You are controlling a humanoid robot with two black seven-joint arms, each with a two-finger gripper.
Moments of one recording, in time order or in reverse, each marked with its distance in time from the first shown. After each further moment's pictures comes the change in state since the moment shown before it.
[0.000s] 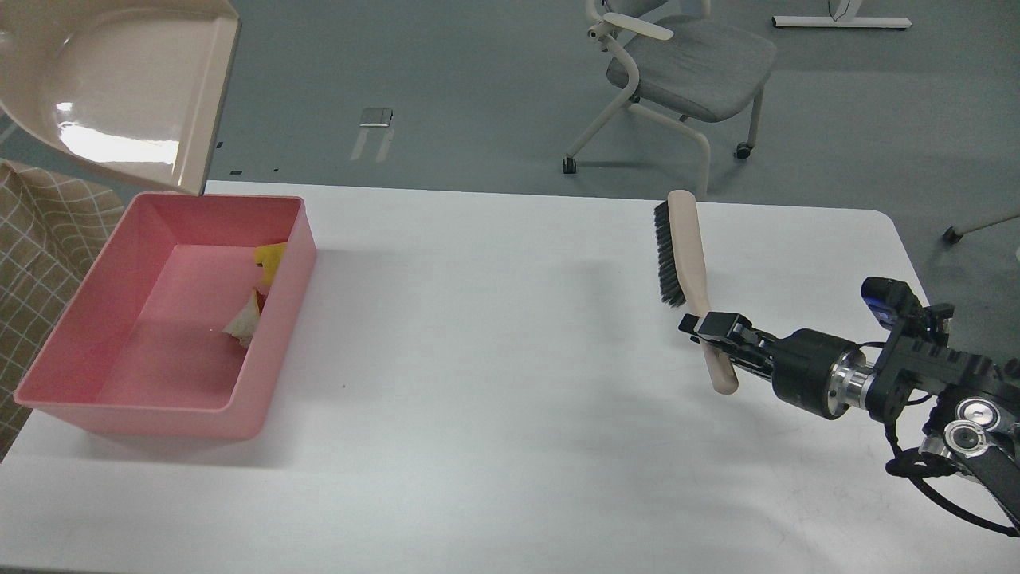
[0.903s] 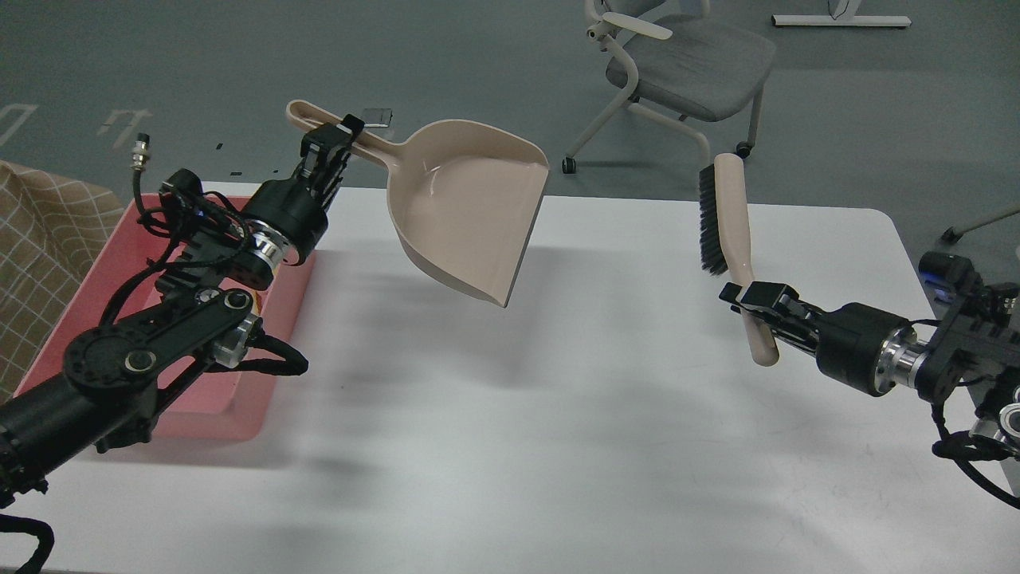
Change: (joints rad) left arm -0.348 -0.473 0.728 -0.041 0.016 0.405 0.135; right arm -0.011 -0.086 0.084 0.007 0.021 0.000 0.034
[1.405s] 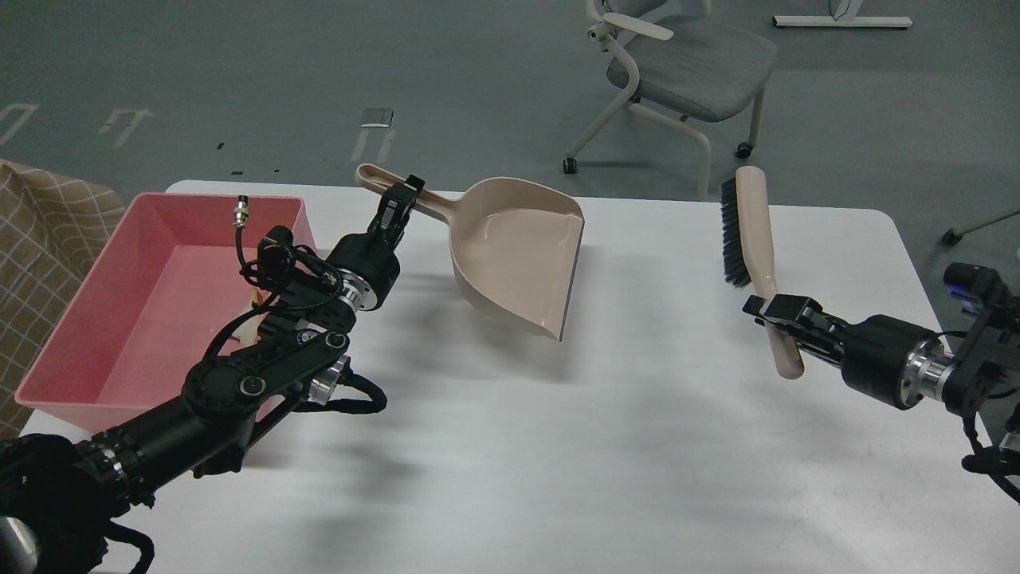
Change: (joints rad) left arm 0.007 -0.236 0.085 0.167 0.001 0.124 -0.003; right arm -0.054 -0.066 0.005 0.002 0.000 0.000 0.015
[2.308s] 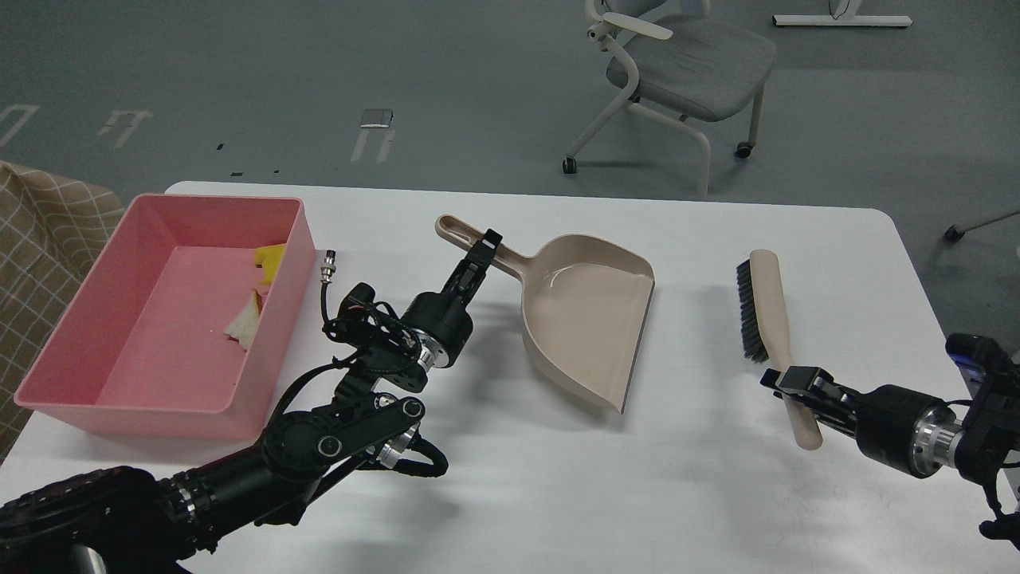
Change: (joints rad) left arm 0.074 -0.174 0.106 0.053 0.117 0.089 -0.065; right arm -0.139 -0.020 -0.015 -0.005 -0.010 0.000 -0.015
